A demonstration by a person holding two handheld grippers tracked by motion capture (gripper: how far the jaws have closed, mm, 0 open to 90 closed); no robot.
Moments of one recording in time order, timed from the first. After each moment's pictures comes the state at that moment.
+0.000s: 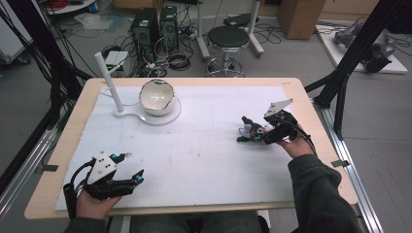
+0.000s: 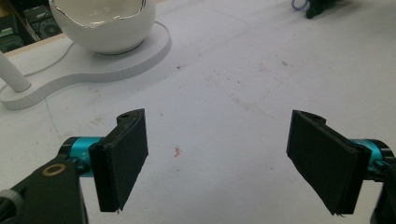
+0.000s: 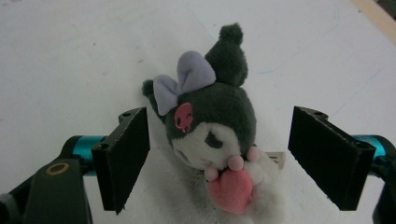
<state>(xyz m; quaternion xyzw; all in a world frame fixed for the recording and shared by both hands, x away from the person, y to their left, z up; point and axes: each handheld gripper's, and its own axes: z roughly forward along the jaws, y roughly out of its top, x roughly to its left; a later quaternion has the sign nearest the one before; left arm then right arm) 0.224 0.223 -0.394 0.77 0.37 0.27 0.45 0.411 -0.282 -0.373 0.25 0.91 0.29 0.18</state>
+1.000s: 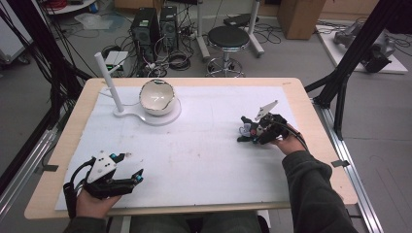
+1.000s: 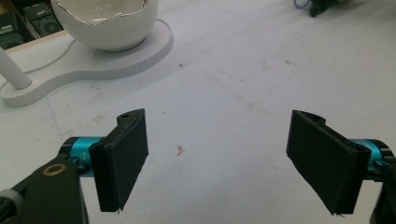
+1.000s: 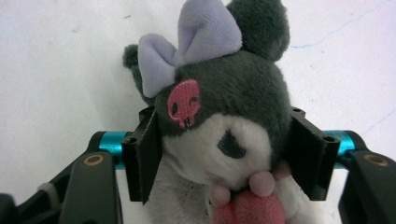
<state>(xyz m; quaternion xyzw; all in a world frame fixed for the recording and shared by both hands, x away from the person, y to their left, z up) 0.226 0.224 -0.396 0.77 0.37 0.27 0.45 0.439 -0.272 -0.407 0.22 0.94 0.23 0.13</state>
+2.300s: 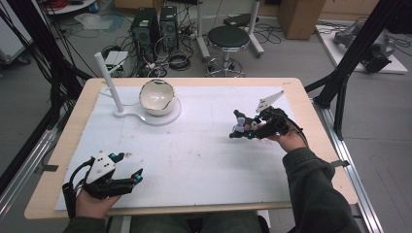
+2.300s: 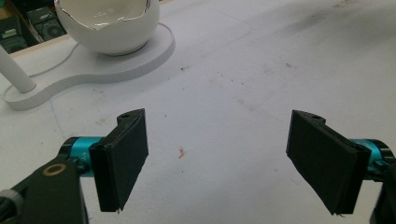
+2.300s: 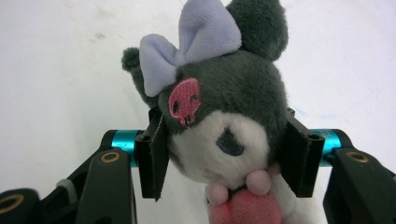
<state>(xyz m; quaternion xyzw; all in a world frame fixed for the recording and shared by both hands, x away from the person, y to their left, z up) 0.225 0.225 -0.394 0.77 0.37 0.28 0.45 0.425 -0.256 -0.361 0.19 0.92 0.33 0.07</state>
